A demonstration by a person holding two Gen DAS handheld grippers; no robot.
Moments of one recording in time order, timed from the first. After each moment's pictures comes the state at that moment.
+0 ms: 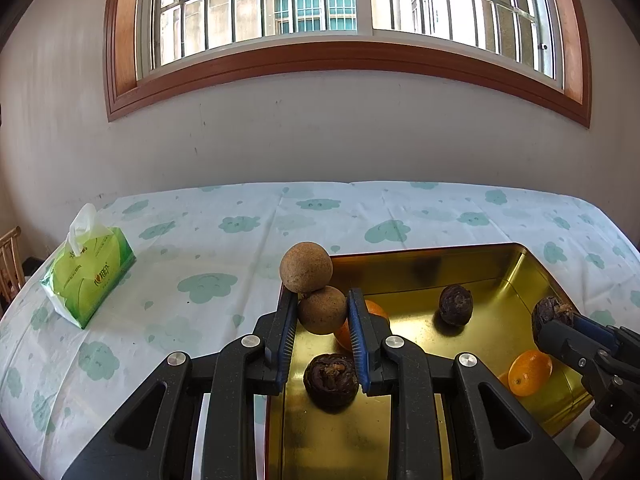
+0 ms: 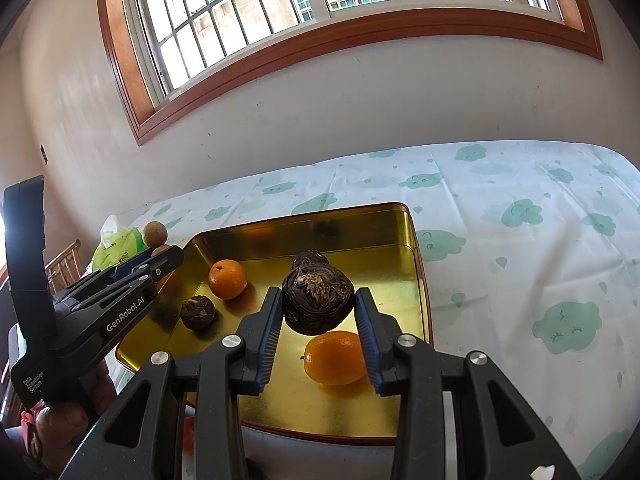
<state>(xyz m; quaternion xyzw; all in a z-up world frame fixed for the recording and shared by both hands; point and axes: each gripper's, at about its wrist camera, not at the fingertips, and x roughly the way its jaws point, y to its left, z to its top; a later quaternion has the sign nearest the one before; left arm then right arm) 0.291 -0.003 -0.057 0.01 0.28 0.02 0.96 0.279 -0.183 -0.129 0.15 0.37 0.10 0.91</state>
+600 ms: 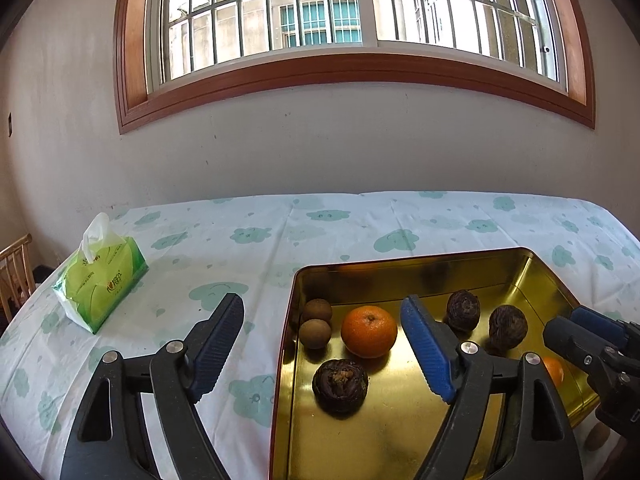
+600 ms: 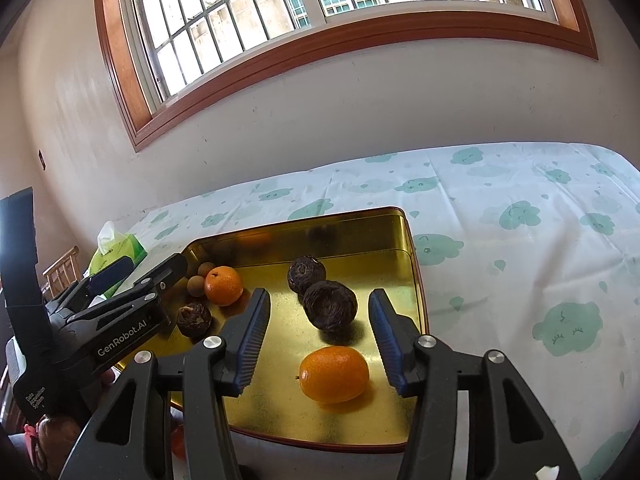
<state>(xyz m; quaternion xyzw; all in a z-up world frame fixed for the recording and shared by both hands) 0.285 -0.007 -0.059 0.02 0.26 0.04 0.97 0.280 -0.184 -0.130 0.15 0.35 0.09 0.92</state>
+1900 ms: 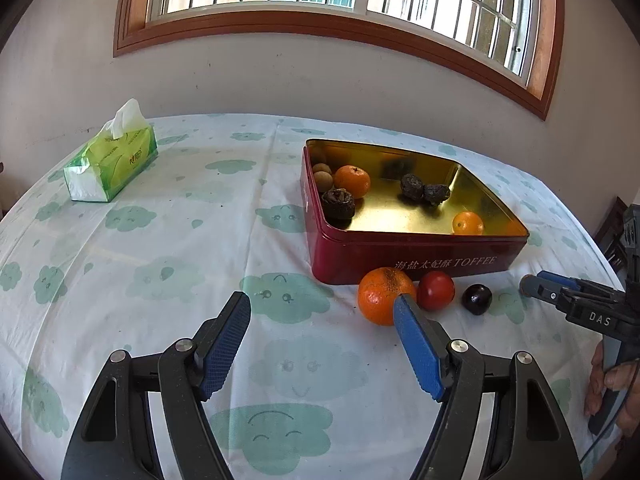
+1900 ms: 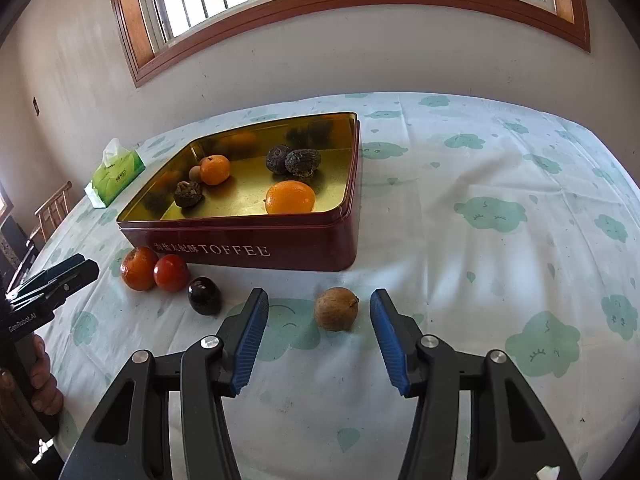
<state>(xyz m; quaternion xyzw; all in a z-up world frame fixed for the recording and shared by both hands) 0.148 0.047 -0.080 -0.05 0.35 -0.07 0.93 0.192 -0.212 -0.142 0.09 0.45 0.09 0.88</state>
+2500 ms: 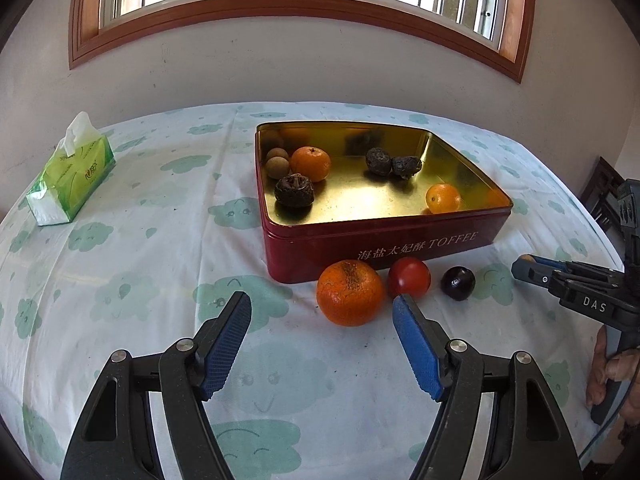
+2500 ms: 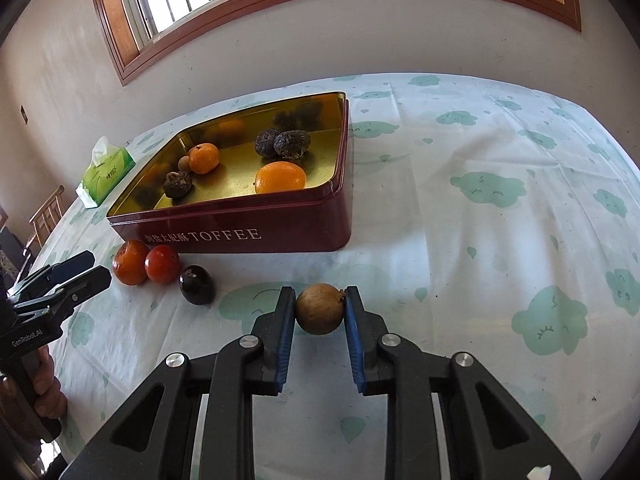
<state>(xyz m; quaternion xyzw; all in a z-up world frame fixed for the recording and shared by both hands) 0.171 0.022 -0.084 -0.01 0.38 -0.12 0.92 0.187 -0.215 -0.149 0.11 0.47 0.08 0.87</state>
